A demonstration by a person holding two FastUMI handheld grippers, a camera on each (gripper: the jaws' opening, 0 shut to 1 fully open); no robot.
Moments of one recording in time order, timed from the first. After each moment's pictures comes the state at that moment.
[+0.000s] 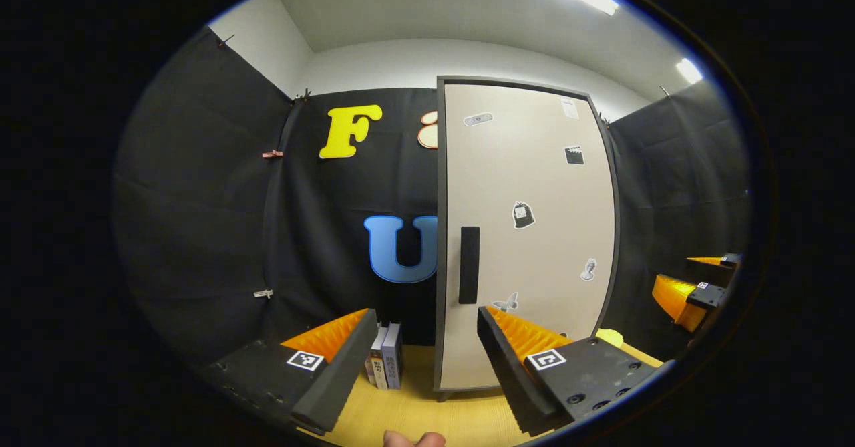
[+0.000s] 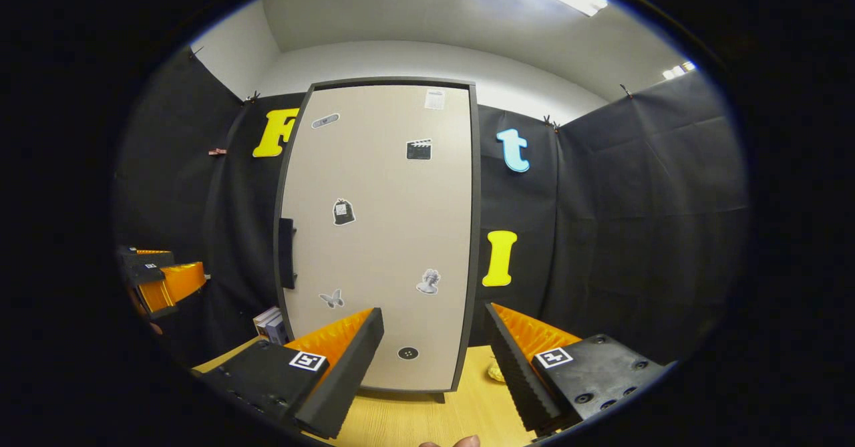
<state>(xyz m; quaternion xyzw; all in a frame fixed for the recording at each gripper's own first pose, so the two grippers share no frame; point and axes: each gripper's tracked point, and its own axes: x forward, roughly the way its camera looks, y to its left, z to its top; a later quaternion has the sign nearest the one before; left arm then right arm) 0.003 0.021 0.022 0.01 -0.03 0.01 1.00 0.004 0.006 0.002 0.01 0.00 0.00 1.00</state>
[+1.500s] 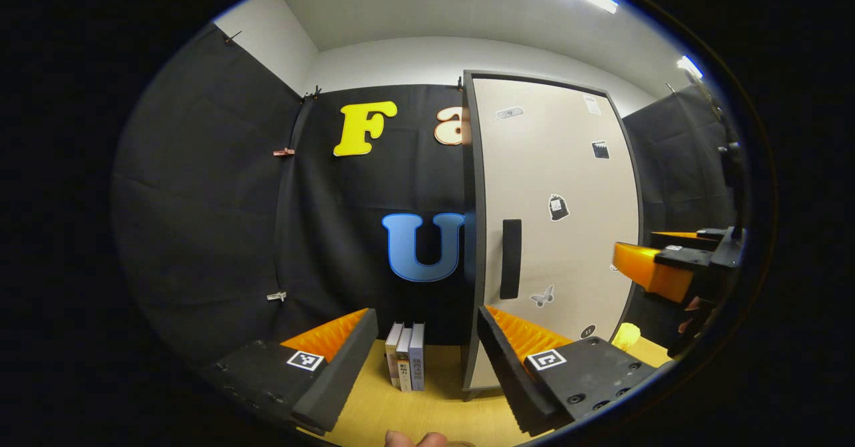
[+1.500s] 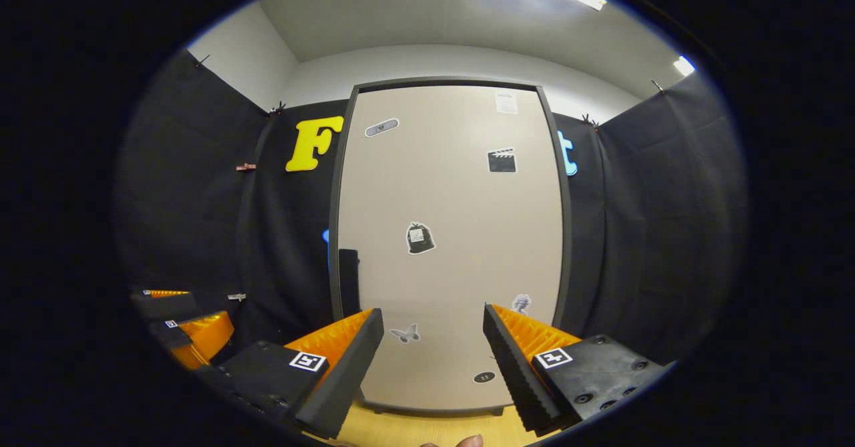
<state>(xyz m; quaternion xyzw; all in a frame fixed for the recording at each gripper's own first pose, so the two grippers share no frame) 0.015 0.085 0.007 0.02 -0.02 0.03 1.00 0.066 0.138 0.032 0.04 -0.01 0.08 1.00</state>
